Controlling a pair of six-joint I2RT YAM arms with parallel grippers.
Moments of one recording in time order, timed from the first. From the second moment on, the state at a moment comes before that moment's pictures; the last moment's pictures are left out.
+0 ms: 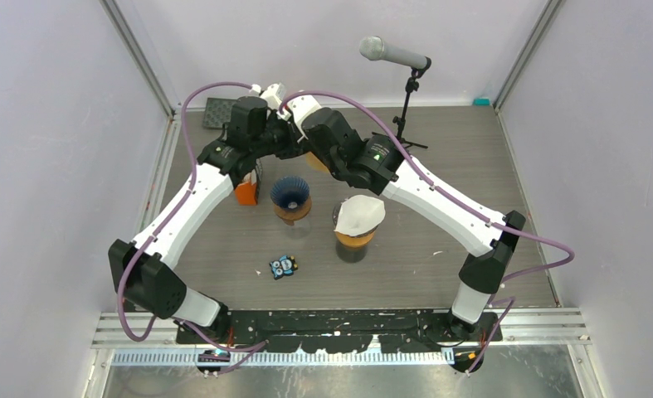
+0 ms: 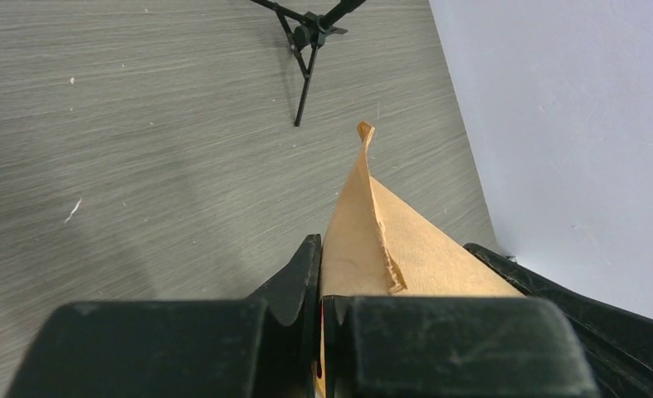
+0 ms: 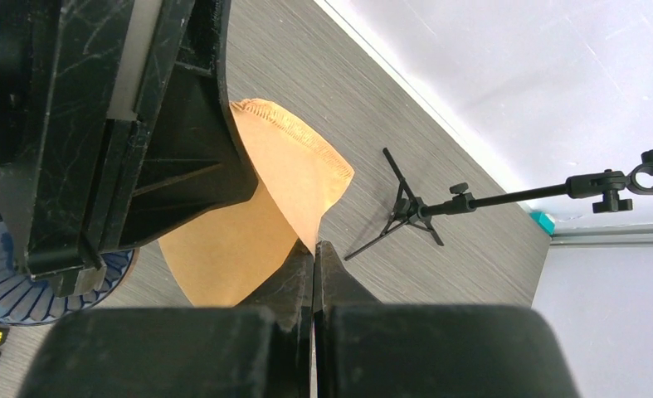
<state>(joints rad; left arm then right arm) -0.45 1.46 1.43 -0.40 0.29 -0.59 0.98 1.74 1.97 -0.78 0.60 -0.19</state>
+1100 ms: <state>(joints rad) -0.45 1.43 1.43 -0.40 0.32 -0.62 0.98 1.75 1.99 -0.78 0.62 -0.17</state>
